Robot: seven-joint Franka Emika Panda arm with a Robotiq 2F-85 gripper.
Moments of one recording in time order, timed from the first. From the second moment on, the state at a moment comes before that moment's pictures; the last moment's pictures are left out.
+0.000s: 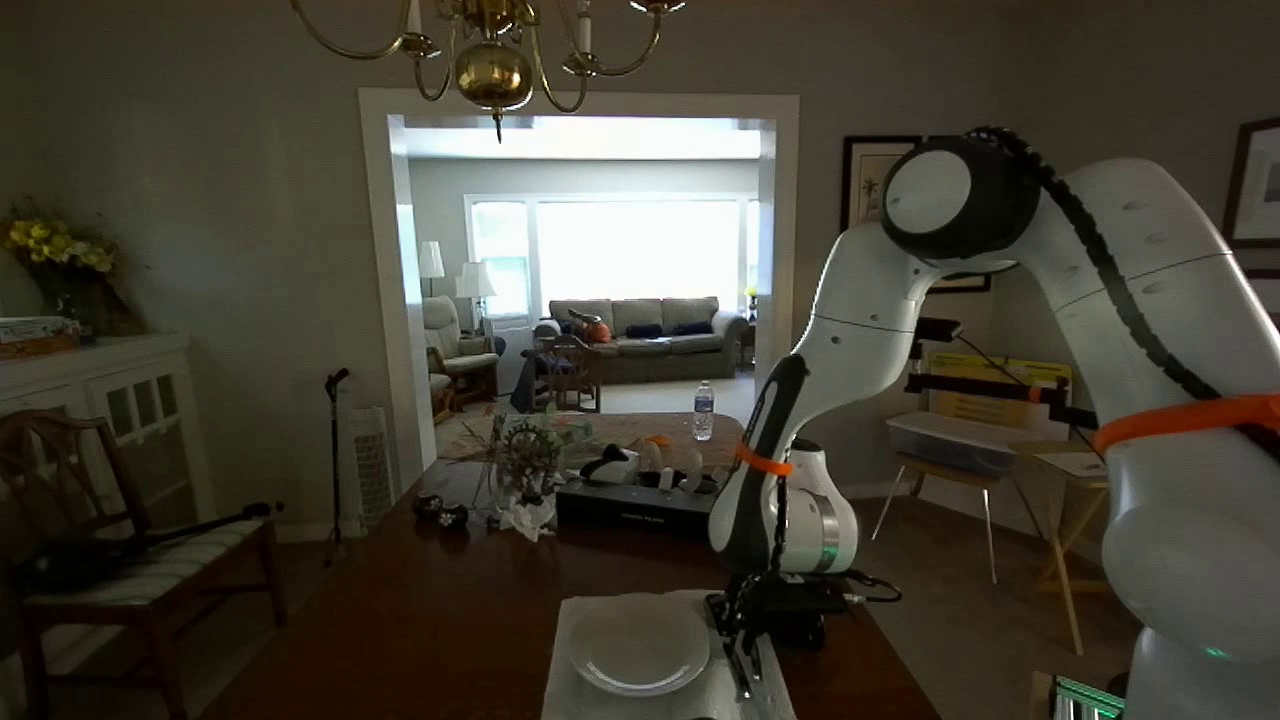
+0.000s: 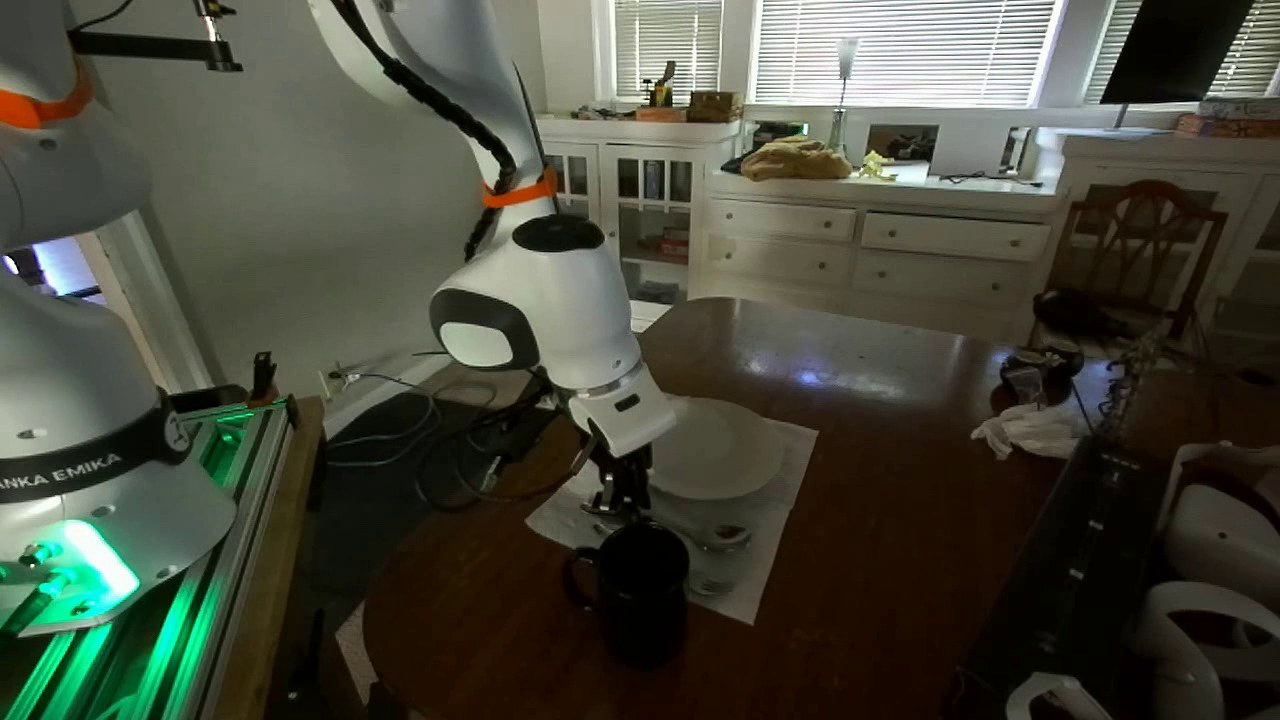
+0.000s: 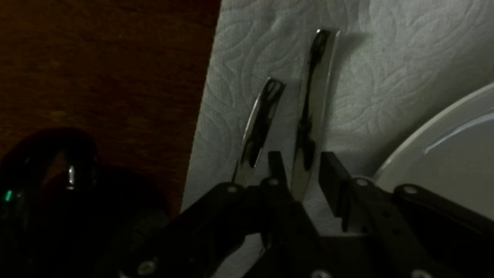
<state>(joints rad) -0.48 0.49 0.29 -2.55 0.46 3.24 -0.05</state>
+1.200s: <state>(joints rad) -0.45 0.52 0.27 -2.54 0.46 3.24 -0.07</state>
